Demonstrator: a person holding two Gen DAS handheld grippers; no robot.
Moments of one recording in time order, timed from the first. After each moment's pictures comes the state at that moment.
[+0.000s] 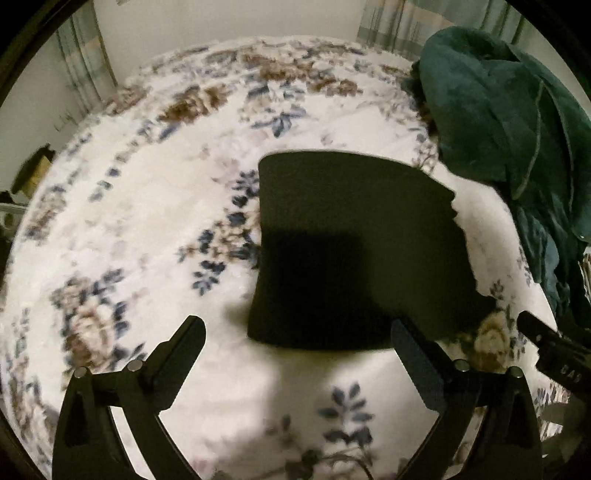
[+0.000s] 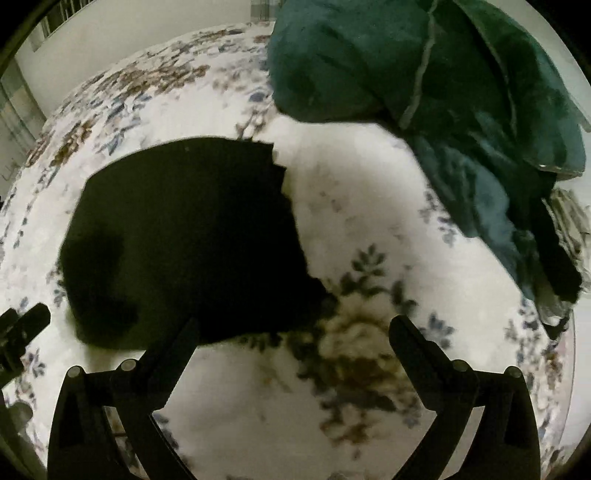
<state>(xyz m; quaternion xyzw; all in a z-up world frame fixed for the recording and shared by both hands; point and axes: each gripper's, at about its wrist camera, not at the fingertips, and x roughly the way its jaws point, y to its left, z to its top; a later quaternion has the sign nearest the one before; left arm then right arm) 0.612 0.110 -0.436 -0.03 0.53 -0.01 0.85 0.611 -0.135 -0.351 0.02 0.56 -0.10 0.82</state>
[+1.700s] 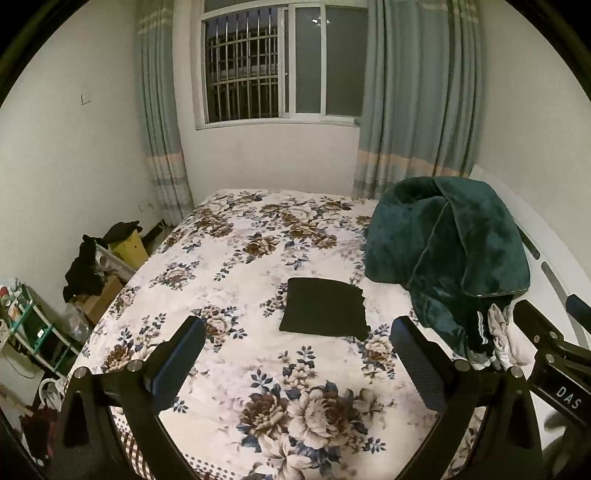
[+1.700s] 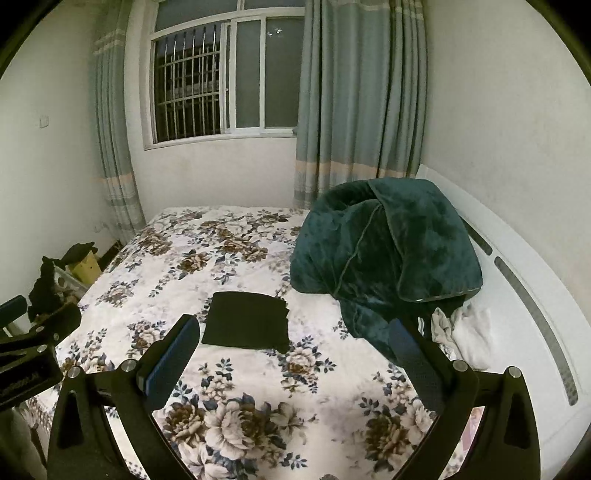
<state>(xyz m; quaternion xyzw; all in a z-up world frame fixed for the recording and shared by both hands) 0.236 0.040 -0.050 -0.03 0.32 0.06 0.95 0.159 -0.174 0.174 -0.02 0.30 0.00 0.95</state>
